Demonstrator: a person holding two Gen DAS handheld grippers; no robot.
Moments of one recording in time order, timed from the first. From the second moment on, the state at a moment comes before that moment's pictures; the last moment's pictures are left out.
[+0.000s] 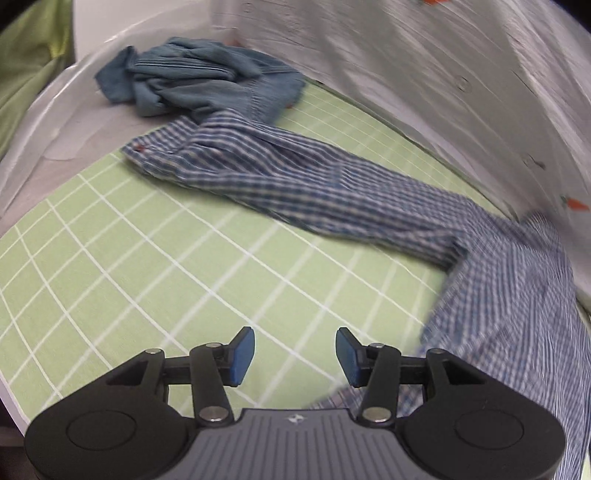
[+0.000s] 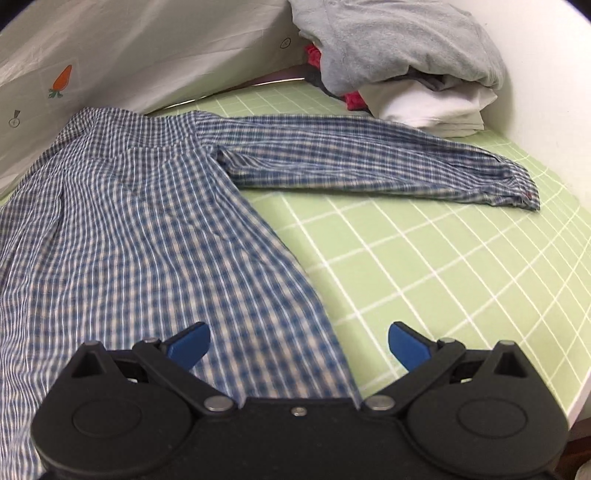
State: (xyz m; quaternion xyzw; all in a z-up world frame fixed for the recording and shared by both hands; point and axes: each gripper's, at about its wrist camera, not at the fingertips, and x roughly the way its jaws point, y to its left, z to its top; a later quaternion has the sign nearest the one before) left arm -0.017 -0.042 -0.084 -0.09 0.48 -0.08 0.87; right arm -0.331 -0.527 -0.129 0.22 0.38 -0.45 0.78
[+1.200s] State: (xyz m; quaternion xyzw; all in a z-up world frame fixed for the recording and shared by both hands) left arm -0.119 -0.068 -0.095 -0.06 0.54 -0.09 0.84; right arm -0.389 -0.553 -0.126 0.20 0.43 -0.37 0.80
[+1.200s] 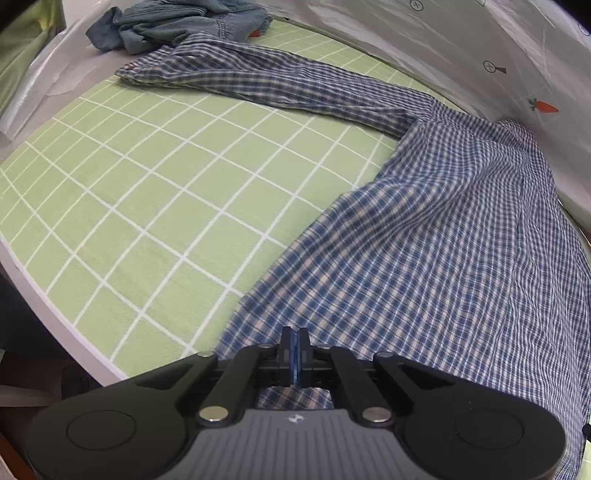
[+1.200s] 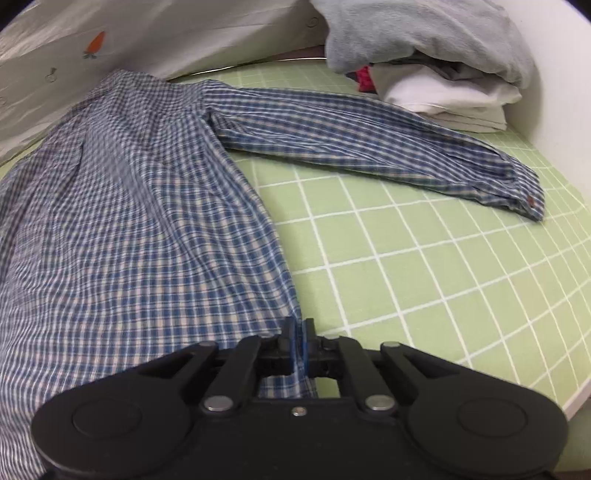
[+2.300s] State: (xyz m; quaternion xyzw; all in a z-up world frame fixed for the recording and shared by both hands) left arm 0.127 0.105 -0.054 -0.01 0.43 -0.06 0.90; right arm -0.222 -0.323 -0.127 0.21 0.39 -0.41 0.80
